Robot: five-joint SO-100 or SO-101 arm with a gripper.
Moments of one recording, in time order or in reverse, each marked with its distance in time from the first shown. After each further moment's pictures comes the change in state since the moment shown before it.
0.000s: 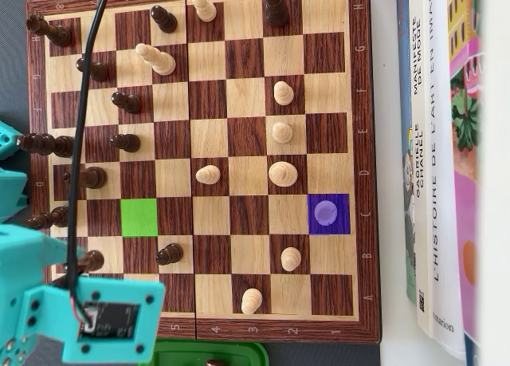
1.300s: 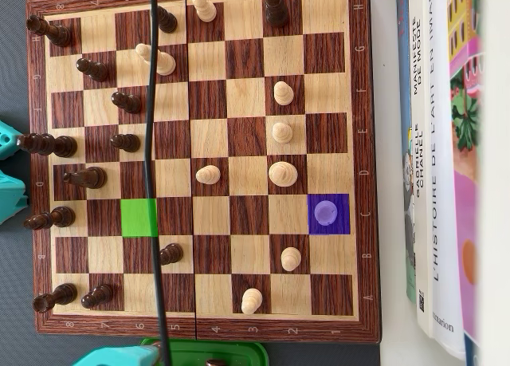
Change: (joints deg) arm 8.3 -44.3 -41.9 0.0 -6.4
